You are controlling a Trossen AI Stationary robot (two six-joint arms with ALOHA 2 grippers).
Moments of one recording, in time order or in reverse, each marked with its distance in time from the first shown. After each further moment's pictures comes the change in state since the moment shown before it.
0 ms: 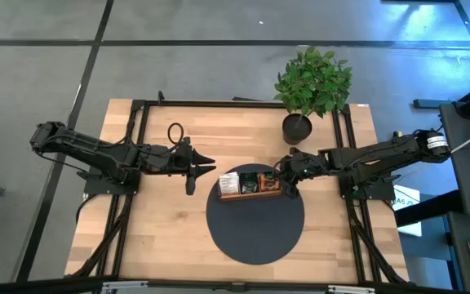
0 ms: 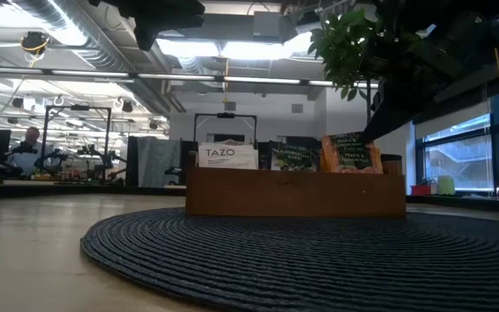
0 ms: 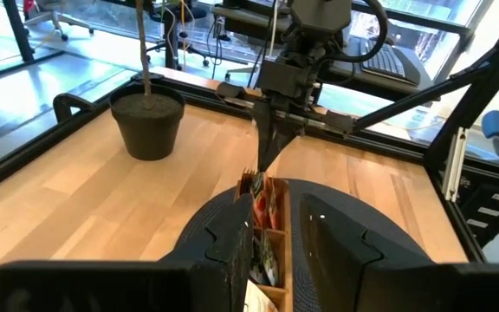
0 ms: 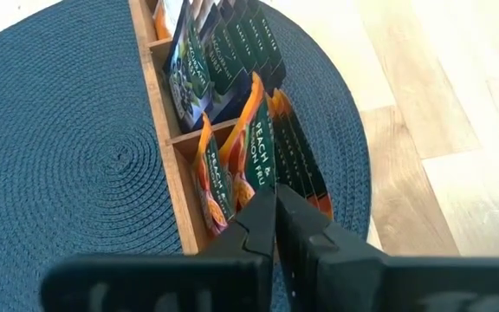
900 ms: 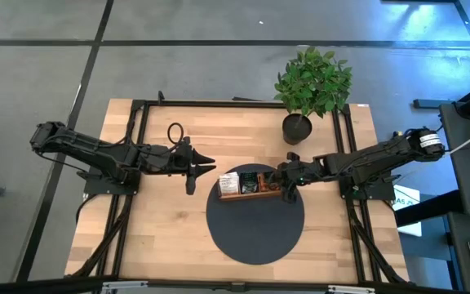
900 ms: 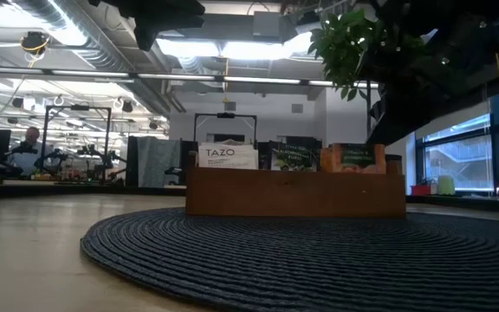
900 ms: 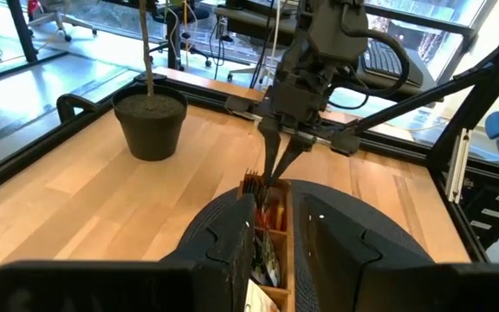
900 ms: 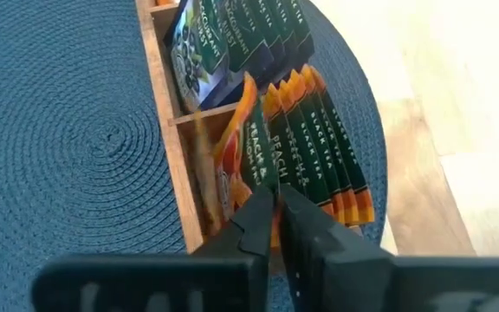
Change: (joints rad) left arm 0.000 0.000 0.000 0.000 -0.008 0.000; right arm 0.069 0.084 0.000 0.033 0.070 -0.005
